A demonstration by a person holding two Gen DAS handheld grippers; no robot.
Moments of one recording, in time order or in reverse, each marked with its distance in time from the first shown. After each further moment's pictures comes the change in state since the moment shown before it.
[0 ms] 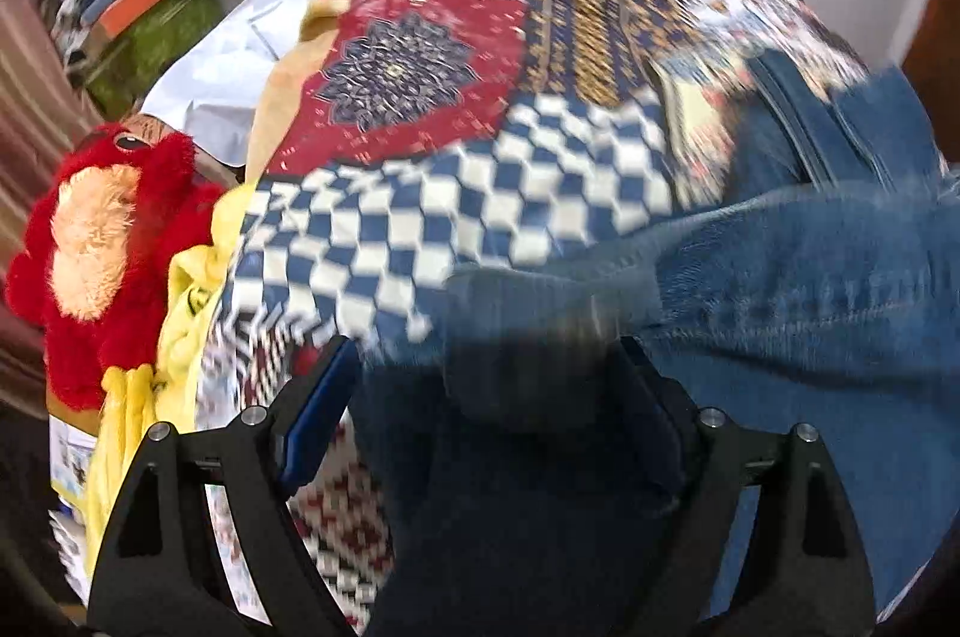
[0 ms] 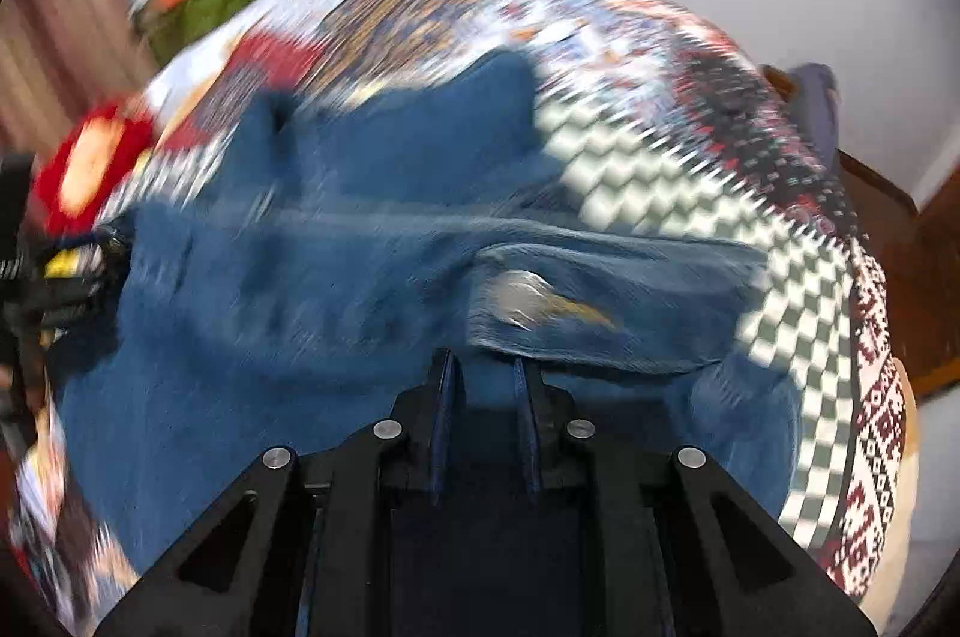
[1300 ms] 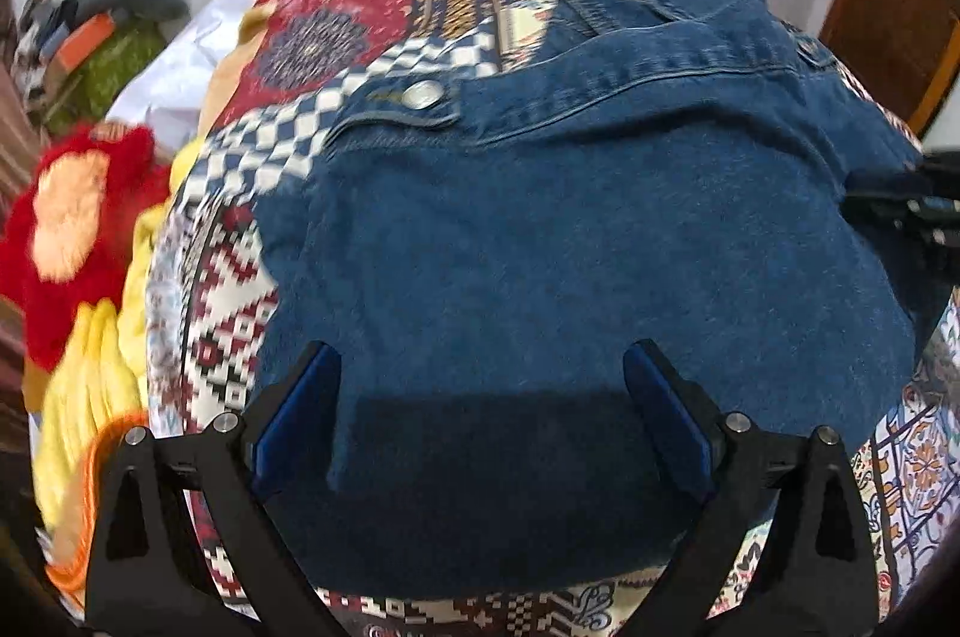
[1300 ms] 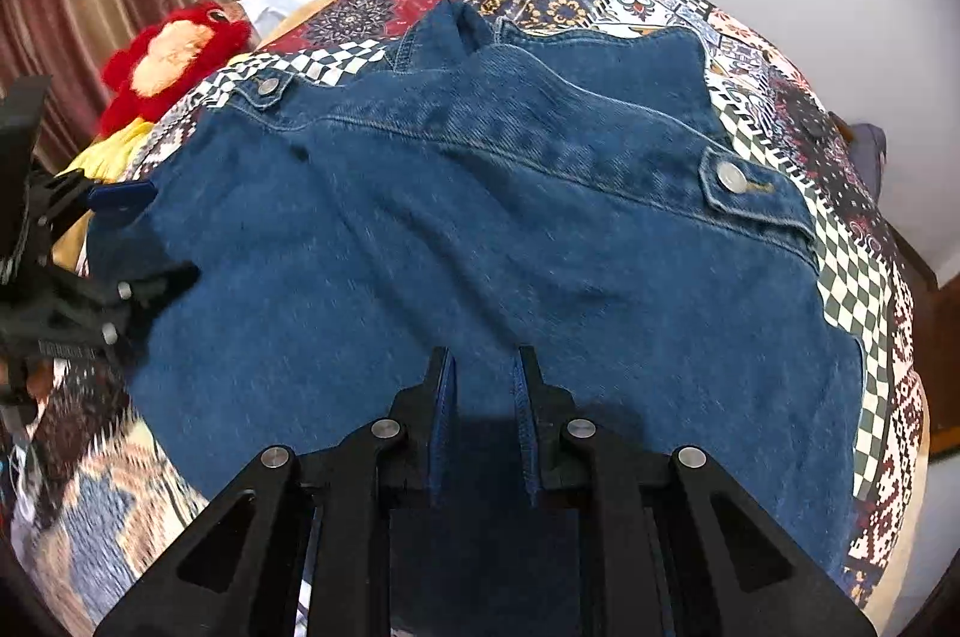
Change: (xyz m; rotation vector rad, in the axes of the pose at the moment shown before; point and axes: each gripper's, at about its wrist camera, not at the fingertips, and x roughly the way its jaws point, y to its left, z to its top) left arm -0.051 -0.034 -0.093 0.119 -0.036 -0.134; right arm -0.019 0.077 -0.072 -0.249 0.031 0.069
